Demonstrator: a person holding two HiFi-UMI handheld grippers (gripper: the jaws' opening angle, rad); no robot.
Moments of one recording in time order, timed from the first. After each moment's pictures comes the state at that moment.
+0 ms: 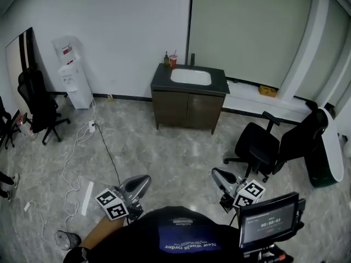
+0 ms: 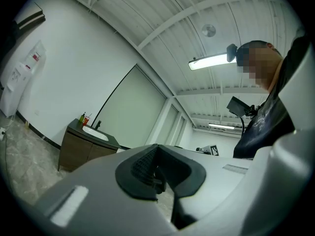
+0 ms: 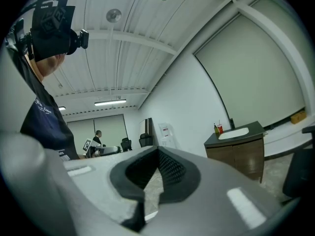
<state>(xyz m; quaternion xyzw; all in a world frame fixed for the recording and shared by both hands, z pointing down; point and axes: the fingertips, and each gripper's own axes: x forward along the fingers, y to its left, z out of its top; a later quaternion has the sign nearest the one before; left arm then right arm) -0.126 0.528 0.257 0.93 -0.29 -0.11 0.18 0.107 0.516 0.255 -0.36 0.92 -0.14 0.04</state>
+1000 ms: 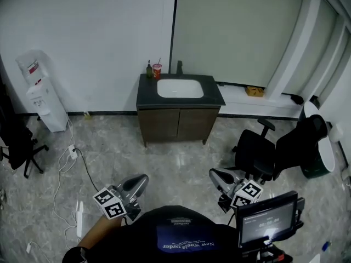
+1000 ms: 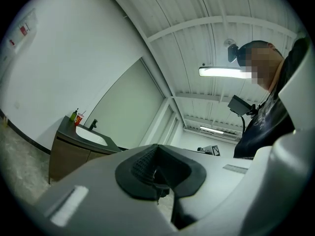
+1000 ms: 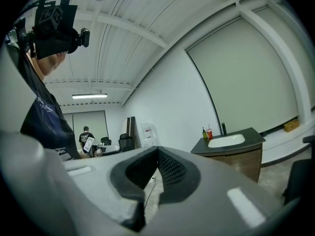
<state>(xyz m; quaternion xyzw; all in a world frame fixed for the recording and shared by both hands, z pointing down) -0.203 0.243 0.268 0.95 -0.20 -0.11 0.20 0.026 0.281 0.253 -0.44 0.89 -0.13 0.03</state>
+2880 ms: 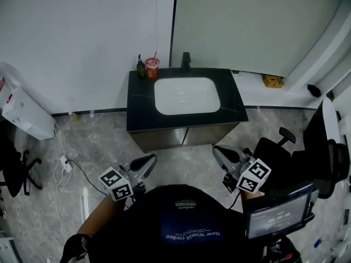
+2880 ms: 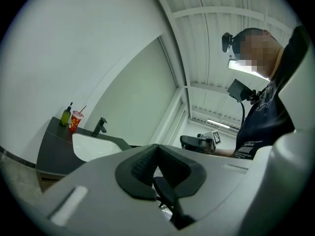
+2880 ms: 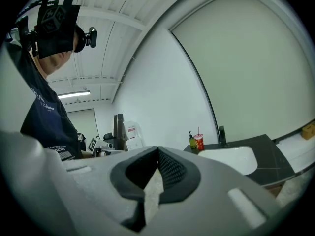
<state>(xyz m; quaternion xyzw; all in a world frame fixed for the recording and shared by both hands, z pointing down) -0.084 -0.243 0.323 0.96 -0.16 -0.05 0.23 0.111 -0.208 0.282 -0.44 0.88 -0.16 0.00</state>
